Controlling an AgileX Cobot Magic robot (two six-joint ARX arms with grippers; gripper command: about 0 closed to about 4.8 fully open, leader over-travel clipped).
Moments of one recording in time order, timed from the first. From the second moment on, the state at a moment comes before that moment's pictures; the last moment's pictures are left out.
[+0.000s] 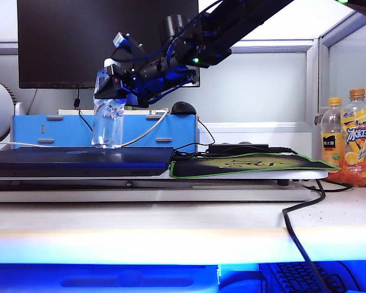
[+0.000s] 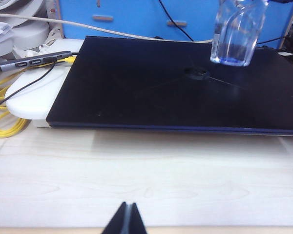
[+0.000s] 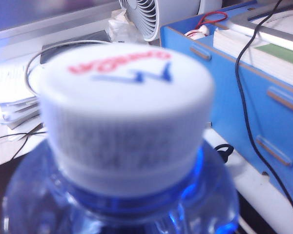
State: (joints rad) left arm -0.02 0.00 0.01 -0.14 0.04 -0.04; right arm 0.57 2.51 2.38 -0.10 -0.59 -0.03
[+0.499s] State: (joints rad) left arm -0.02 0.00 0.01 -0.14 0.04 -0.04; right arm 0.60 2.53 2.38 -0.09 -0.60 -0.05
